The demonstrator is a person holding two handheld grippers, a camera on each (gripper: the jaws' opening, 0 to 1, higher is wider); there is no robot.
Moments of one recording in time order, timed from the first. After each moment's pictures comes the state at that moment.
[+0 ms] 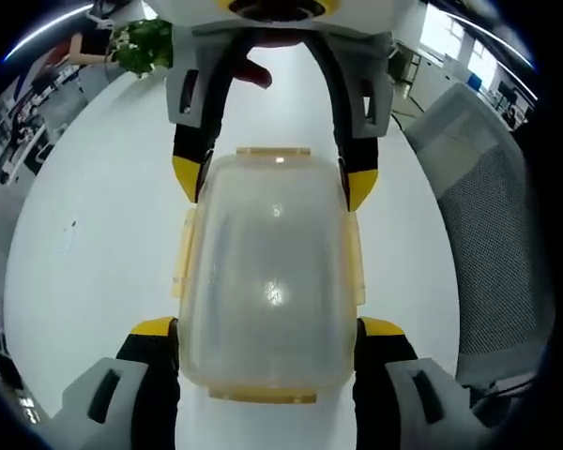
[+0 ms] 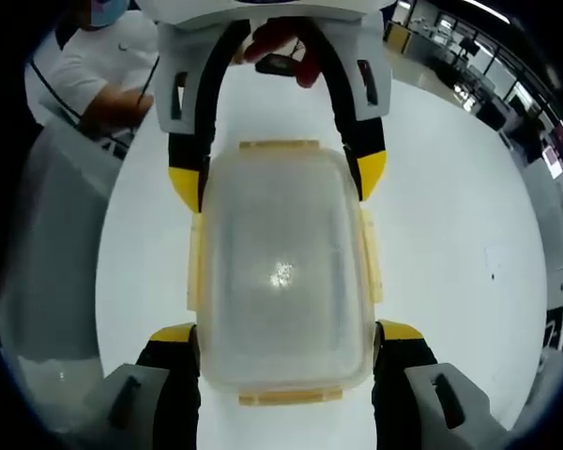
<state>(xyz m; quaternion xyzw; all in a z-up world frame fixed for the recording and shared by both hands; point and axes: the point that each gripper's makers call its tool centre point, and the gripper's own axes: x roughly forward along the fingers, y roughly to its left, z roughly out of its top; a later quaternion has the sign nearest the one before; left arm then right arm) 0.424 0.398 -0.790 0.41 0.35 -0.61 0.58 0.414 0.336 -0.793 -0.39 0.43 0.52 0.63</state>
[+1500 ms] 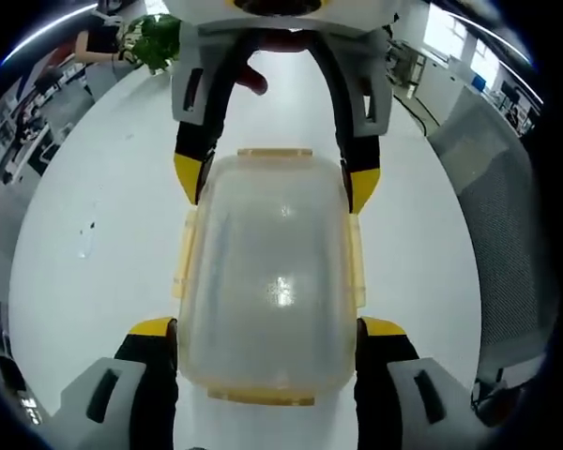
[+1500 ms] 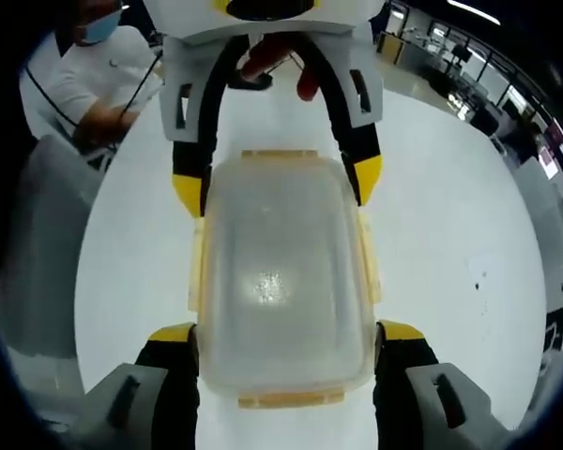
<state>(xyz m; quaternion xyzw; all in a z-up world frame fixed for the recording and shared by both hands) 0.479 0.392 -0.787 0.41 0.34 -0.61 0.59 0.469 0.331 -0.790 -0.36 0.40 0.53 0.65</state>
